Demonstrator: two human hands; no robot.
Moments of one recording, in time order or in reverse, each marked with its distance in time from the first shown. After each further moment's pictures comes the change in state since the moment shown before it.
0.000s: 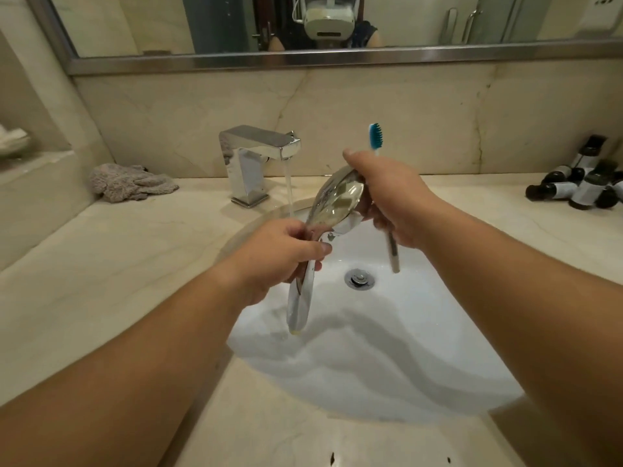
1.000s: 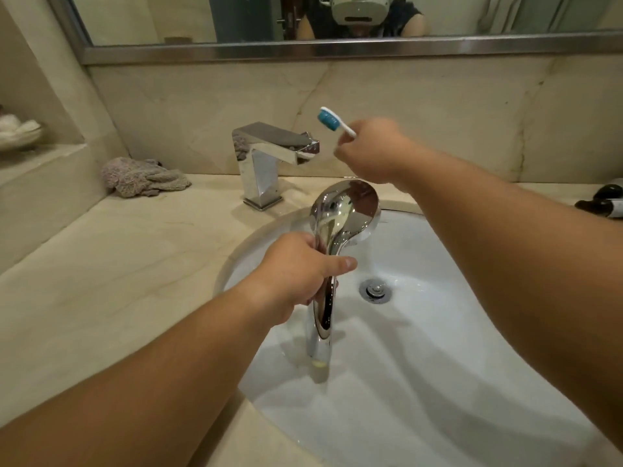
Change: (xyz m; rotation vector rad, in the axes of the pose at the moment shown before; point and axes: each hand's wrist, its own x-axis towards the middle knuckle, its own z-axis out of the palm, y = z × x) left_hand 0.015 -0.001 0.016 -0.083 0.126 -0.150; right_hand 0.096 -0.038 0.022 -0.694 -0.060 -0.343
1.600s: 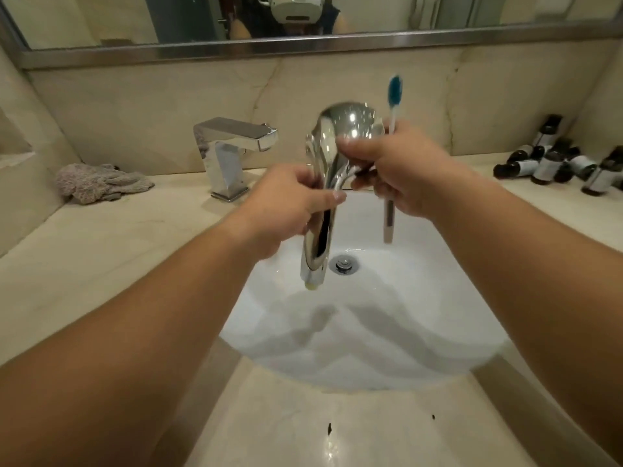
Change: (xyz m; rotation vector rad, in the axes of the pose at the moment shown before) left_hand -0.028 0.056 -0.002 0.137 -0.130 0.346; right_hand -0.121 0.008 -0.033 0.767 0.095 0.223
